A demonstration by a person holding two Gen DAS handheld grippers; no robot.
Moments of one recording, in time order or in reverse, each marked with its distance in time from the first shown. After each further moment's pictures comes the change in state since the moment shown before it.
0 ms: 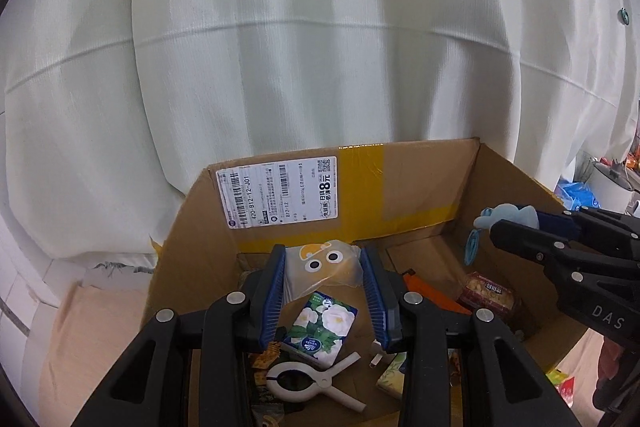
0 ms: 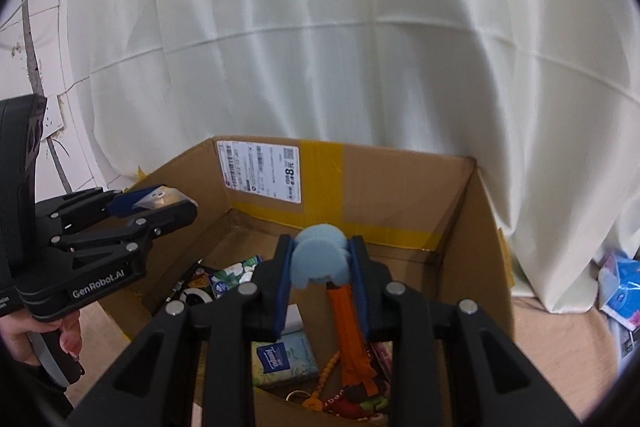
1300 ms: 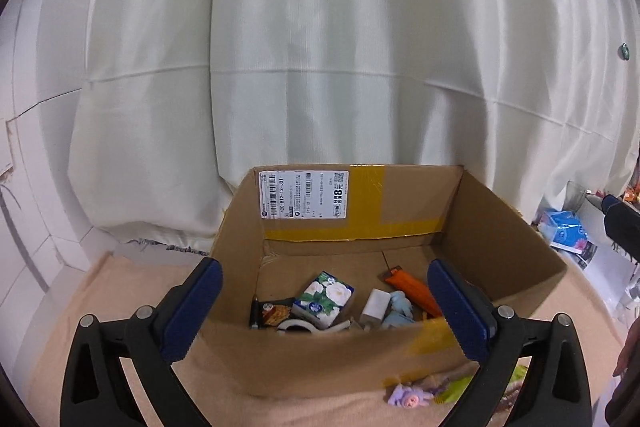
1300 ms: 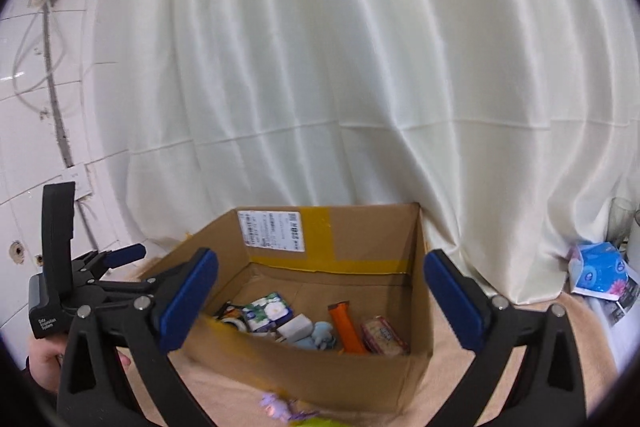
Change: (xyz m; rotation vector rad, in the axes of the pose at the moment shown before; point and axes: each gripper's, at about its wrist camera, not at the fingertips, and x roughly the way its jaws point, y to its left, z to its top) left arm -0.098 0.000 -0.028 -0.101 -0.102 0.050; right arm -0.123 0.005 -0.017 0.093 -0.267 -0.014
